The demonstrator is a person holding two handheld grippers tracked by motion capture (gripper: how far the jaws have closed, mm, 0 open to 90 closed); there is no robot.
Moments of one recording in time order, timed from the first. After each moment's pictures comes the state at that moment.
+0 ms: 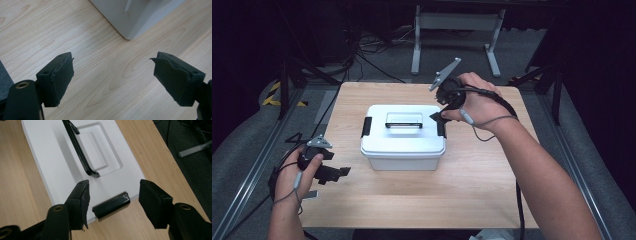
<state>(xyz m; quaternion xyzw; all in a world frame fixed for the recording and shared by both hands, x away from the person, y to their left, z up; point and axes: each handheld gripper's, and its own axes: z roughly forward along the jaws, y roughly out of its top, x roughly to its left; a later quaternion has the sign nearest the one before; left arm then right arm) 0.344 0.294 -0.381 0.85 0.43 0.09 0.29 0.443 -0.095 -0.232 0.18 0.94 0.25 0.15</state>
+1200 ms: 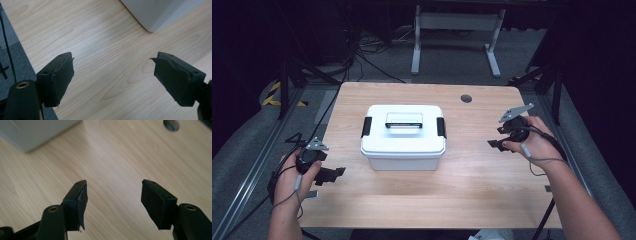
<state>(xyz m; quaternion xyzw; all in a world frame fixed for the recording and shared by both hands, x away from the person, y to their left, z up) 0.345 0.302 -0.397 0.84 0.46 0.12 0.25 0.429 -0.268 -0.354 0.32 0.90 0.25 0.16</state>
